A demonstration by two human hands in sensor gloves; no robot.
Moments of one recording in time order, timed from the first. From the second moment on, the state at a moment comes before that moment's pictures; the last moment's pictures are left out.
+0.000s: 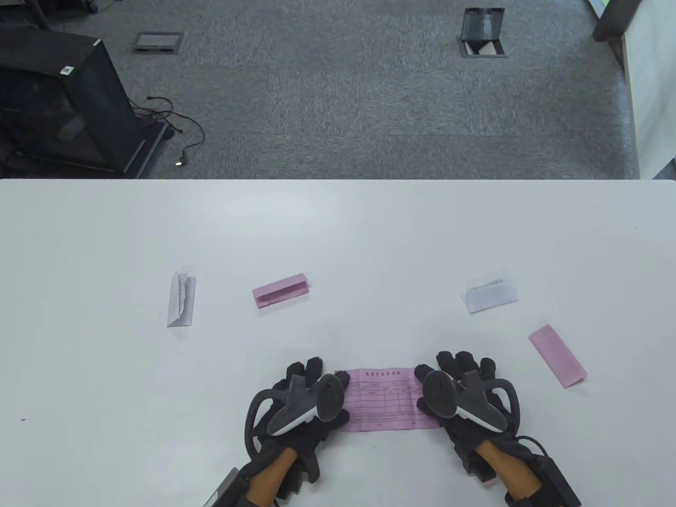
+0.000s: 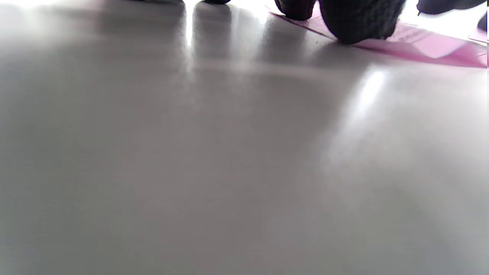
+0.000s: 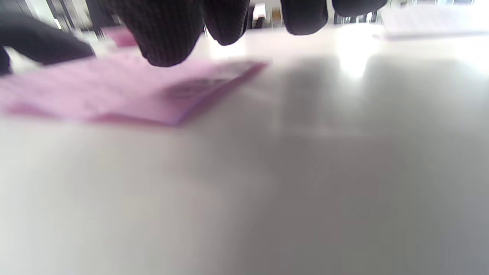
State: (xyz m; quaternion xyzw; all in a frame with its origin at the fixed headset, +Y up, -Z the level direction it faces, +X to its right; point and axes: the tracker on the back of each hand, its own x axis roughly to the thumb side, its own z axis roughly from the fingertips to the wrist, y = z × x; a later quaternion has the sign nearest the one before) left_hand -0.081 -0.780 -0.213 -0.22 -0.11 0.03 0.97; right_hand 0.175 -0.760 -0.223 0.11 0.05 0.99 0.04
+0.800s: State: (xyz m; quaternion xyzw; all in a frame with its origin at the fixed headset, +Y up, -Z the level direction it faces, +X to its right) left_hand -0.081 -0.783 -0.213 -0.24 -0.12 0.04 0.96; right_hand 0.091 -0.775 -0.223 0.19 0.13 0.97 -0.03
